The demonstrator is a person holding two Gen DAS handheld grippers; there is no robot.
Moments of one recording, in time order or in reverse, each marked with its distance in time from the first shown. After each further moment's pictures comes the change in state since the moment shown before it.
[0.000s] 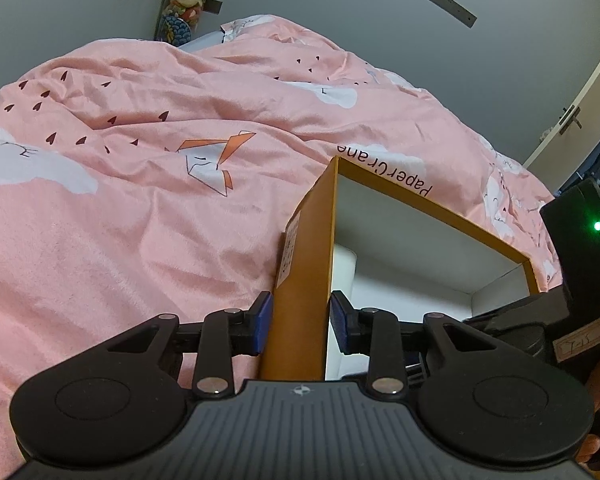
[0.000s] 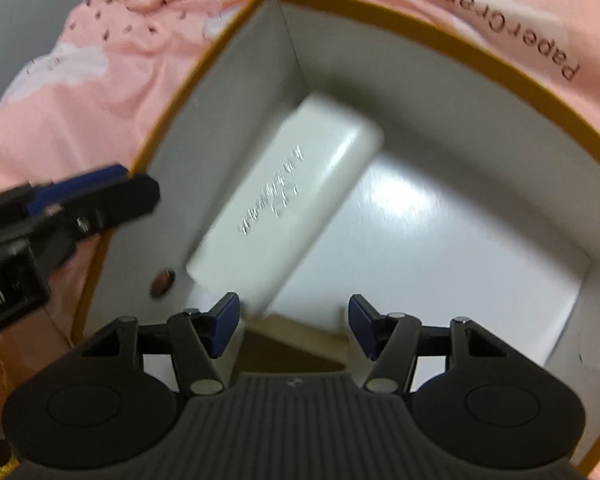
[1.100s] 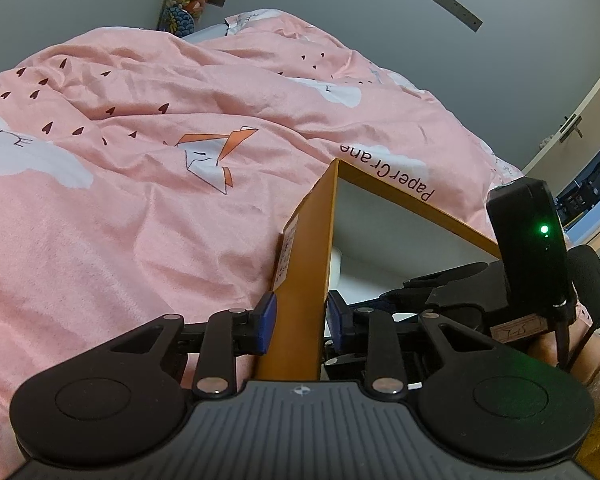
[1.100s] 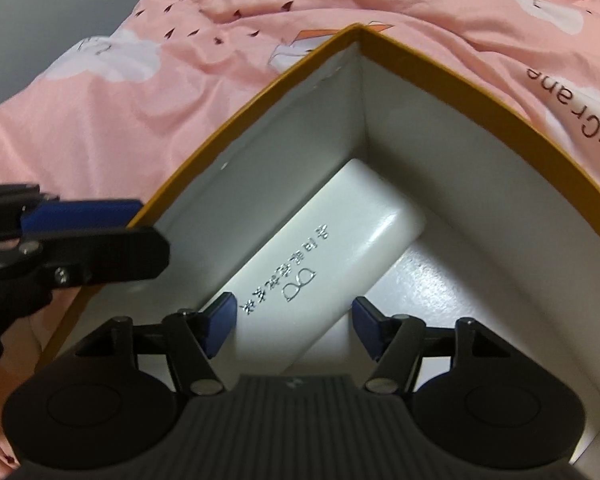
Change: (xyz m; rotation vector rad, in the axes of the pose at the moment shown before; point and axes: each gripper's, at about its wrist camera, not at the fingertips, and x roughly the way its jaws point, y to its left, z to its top) left arm 0.010 0.005 0.004 -0.040 0.010 -0.020; right arm 0.021 -0.012 0.038 -0.237 -0.099 0.076
